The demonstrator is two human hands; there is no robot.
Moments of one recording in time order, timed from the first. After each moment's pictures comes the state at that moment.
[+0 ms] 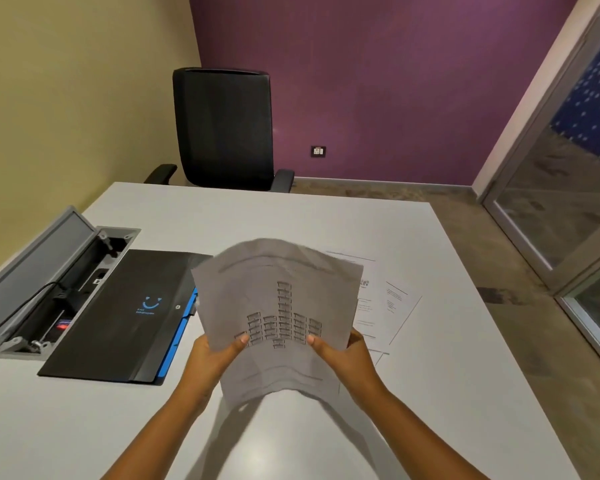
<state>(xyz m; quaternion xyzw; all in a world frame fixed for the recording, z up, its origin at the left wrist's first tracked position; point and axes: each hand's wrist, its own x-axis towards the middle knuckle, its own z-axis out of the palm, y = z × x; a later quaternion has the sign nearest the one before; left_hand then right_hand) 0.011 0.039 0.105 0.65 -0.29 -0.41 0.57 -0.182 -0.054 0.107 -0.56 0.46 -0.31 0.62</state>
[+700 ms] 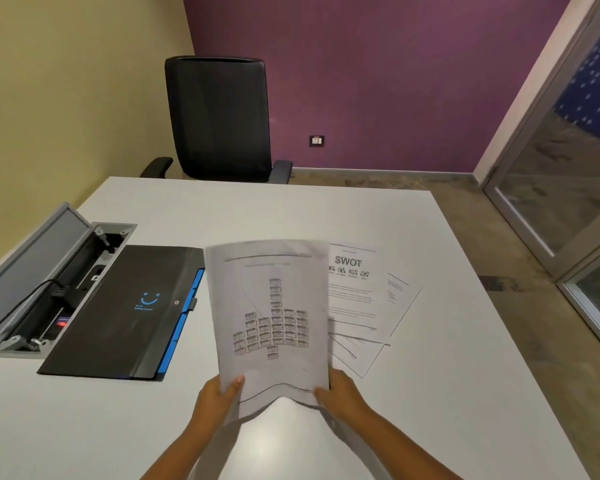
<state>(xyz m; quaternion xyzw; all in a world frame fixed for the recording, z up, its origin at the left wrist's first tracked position) 0.005 0.060 0.015 0.79 -0.24 -0.43 0.36 -0.190 -0.040 0.018 -0.66 0.54 -0.03 0.52</state>
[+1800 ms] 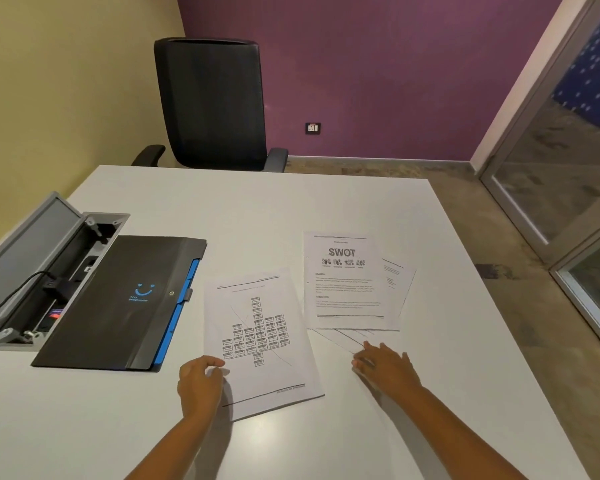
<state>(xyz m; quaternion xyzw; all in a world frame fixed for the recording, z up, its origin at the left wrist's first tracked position) 0.005 0.052 0.020 0.86 -0.15 -0.27 0.40 -0.264 -0.094 -0.002 -0.76 0.57 0.13 0.29</state>
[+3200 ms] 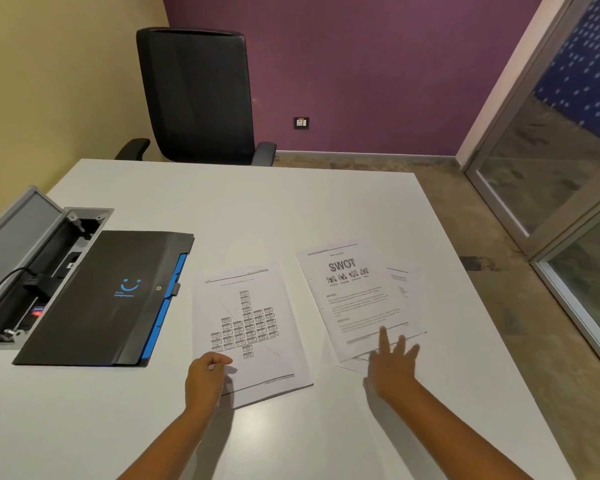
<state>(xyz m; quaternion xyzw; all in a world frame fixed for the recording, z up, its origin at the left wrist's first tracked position) -0.005 0.050 0.013 0.81 -0.16 -0.38 0.41 -0.267 -0.080 0.015 -0.75 0.55 0.37 0.06</state>
